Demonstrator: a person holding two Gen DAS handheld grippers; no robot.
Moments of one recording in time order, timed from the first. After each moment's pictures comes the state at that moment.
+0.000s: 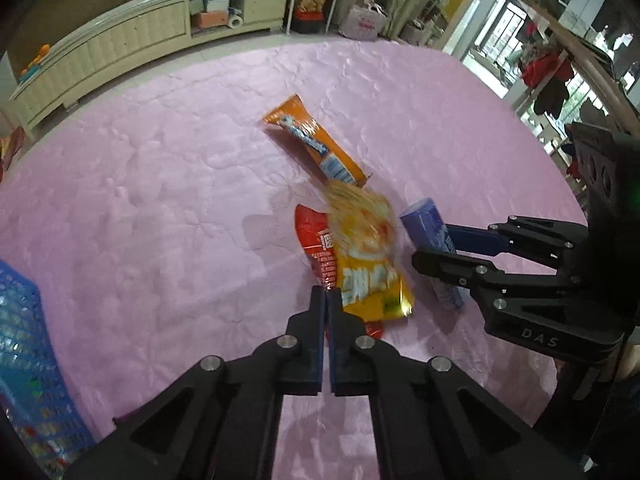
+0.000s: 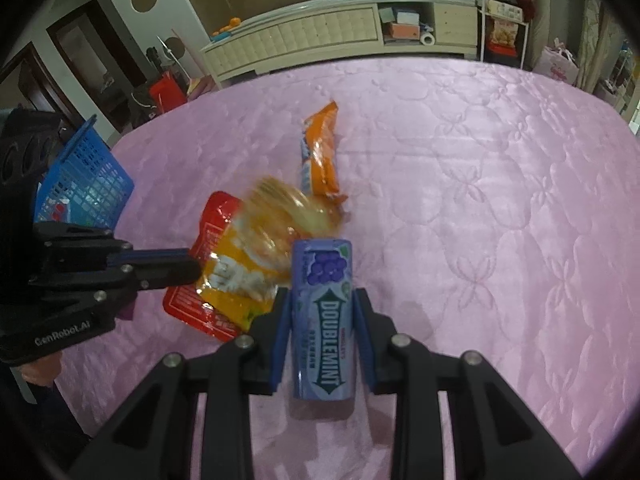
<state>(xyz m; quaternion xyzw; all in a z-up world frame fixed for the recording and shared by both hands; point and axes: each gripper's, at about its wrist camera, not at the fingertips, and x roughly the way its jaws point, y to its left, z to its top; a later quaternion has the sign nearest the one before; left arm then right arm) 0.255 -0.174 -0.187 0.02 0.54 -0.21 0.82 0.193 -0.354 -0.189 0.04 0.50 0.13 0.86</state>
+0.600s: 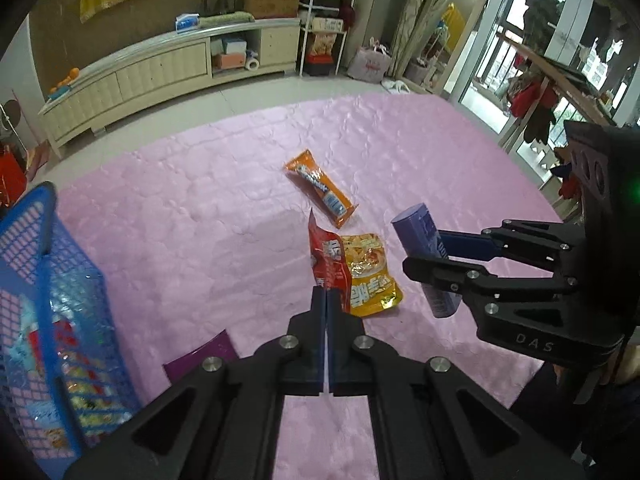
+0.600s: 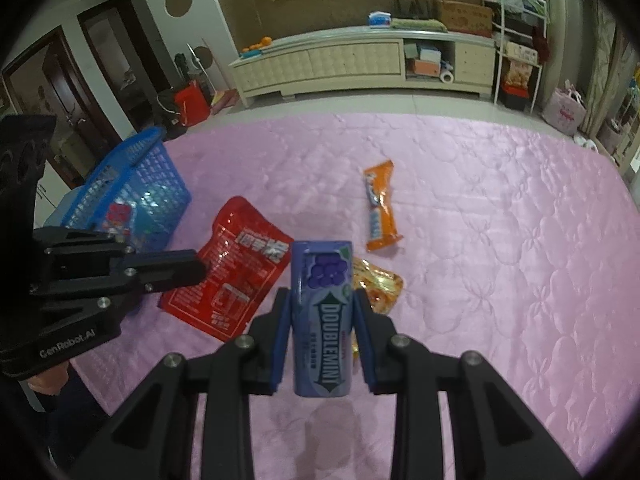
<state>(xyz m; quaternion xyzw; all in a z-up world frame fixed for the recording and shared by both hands) 0.199 -0.145 -0.121 0.01 0.47 -0.18 0.87 0.156 -0.309 -0.122 0.01 0.45 0.15 0.88</state>
